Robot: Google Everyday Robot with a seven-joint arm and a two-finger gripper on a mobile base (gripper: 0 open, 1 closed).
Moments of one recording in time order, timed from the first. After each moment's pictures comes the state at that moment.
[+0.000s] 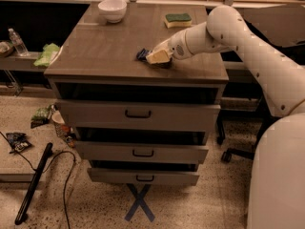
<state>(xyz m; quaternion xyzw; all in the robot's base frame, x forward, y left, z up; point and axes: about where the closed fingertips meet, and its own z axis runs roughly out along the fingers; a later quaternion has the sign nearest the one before) 0.769 -0.021 0.834 -0.45 0.75 0.24 0.42</state>
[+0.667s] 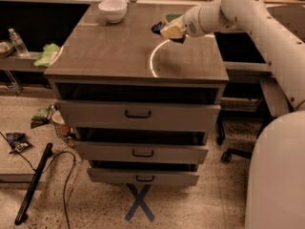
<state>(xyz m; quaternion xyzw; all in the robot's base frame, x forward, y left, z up) 0.815 -0.070 0.906 -0.41 0.75 0.16 0.50</state>
